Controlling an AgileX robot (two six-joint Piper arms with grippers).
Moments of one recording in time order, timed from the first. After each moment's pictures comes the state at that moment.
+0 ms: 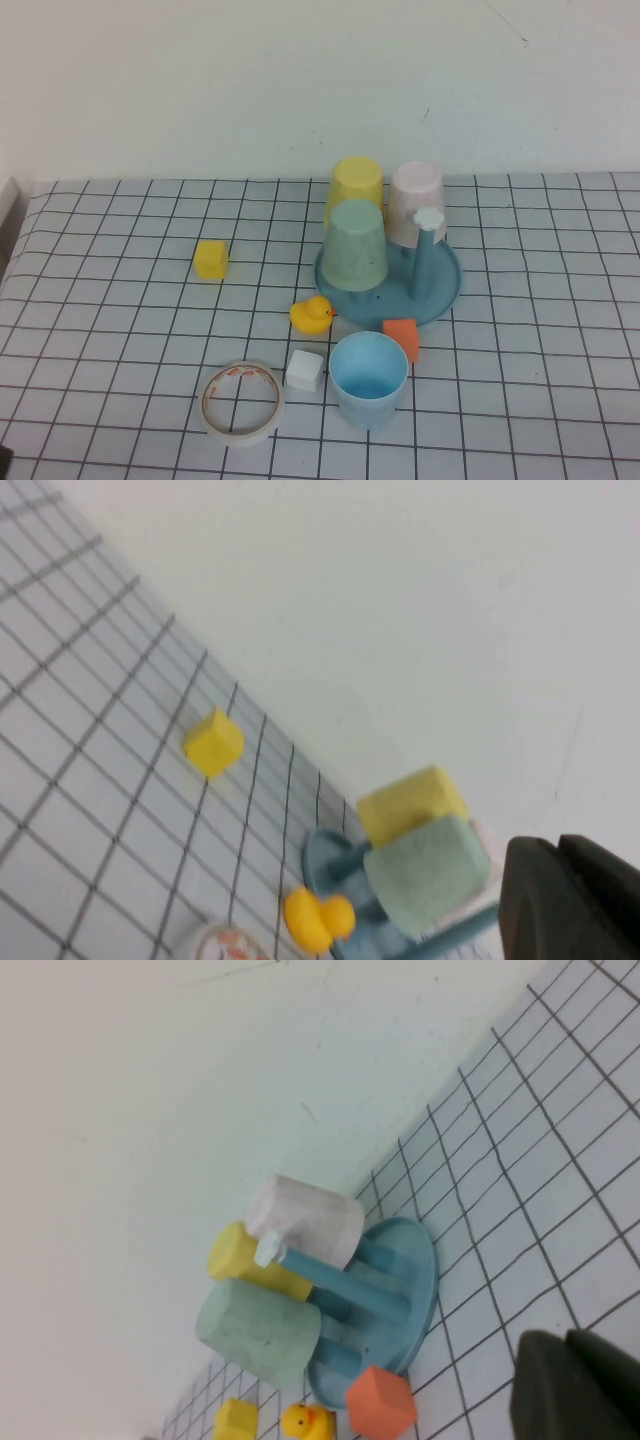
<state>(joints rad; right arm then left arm) -0.10 -0.01 0.03 0.79 0.35 0.20 -0.02 -0.01 0.02 -1.07 0.18 0.05</state>
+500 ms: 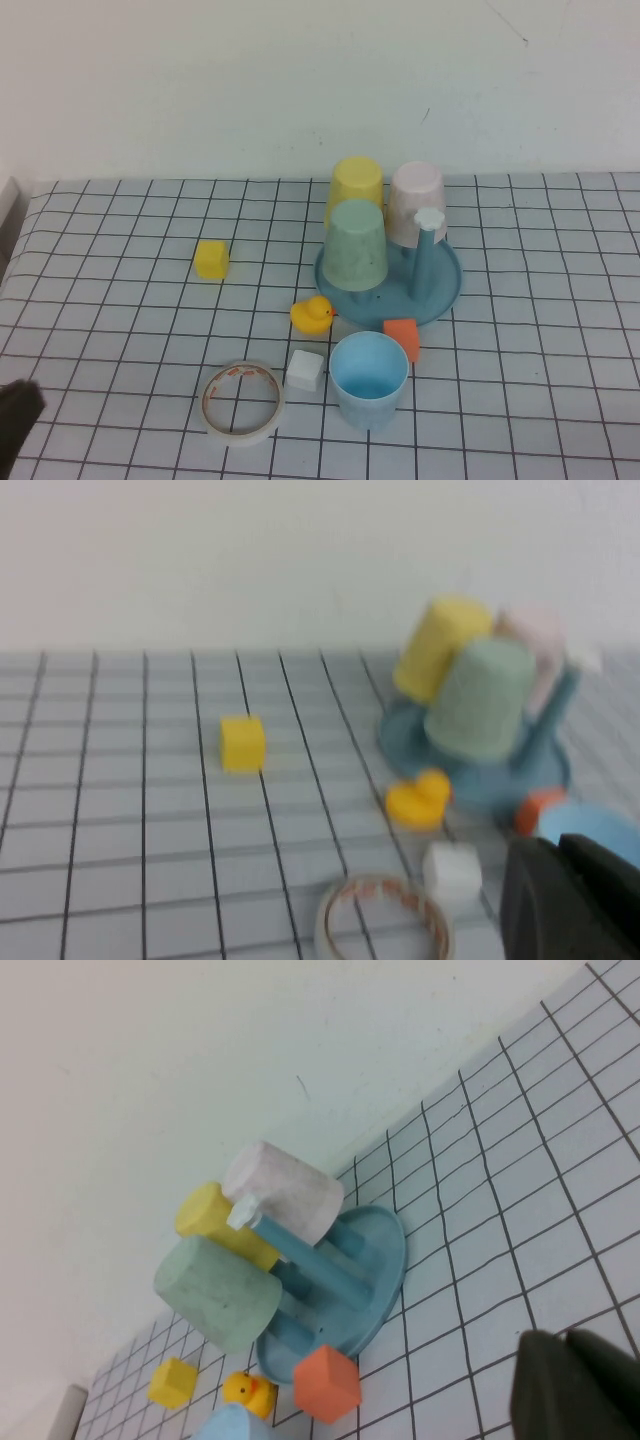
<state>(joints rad) -0.10 -0.01 0.03 0.80 0.37 0.00 -0.02 0.29 -0.34 -0.80 0.45 0.53</state>
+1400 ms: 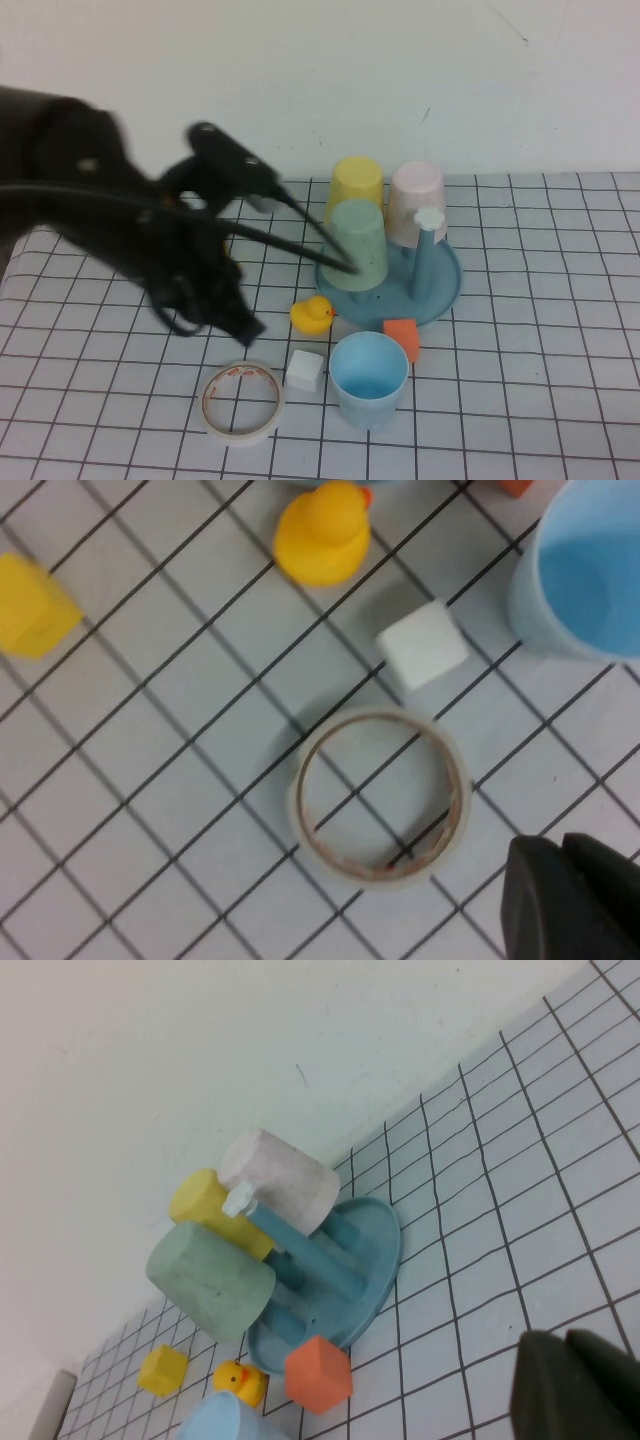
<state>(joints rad) -0.10 -0.01 0.03 0.80 0.38 -0.04 -0.46 1.47 -1.27 -0.12 0.99 0.34</state>
